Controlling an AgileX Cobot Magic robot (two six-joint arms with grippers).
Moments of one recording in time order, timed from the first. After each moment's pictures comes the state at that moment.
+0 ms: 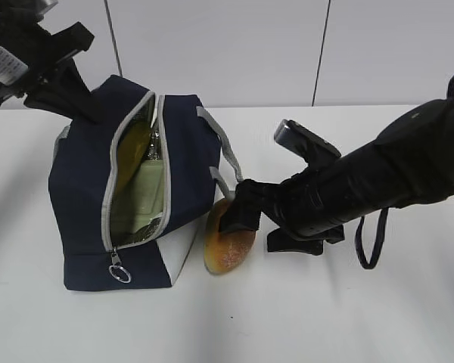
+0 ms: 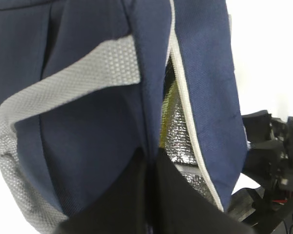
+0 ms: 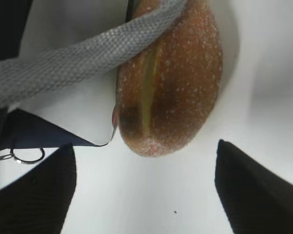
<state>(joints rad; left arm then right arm) -0.11 1.75 -1.51 -0.59 1.18 0.24 0.41 1.80 -0.93 1.21 0.49 -0.69</state>
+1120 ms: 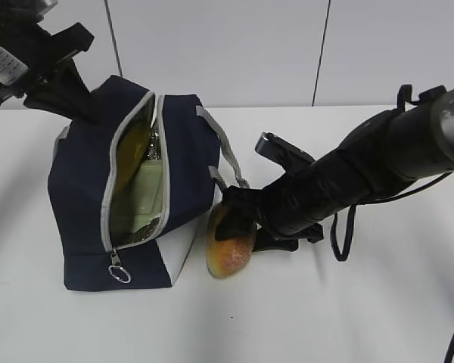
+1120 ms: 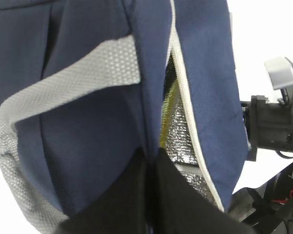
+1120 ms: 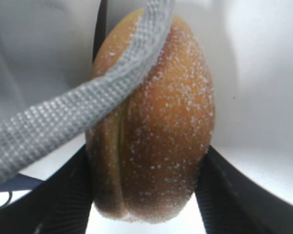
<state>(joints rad) -0.11 1.75 -1.51 -0.59 1.18 0.24 0.40 1.99 -1.07 1.20 0.52 -0.69</state>
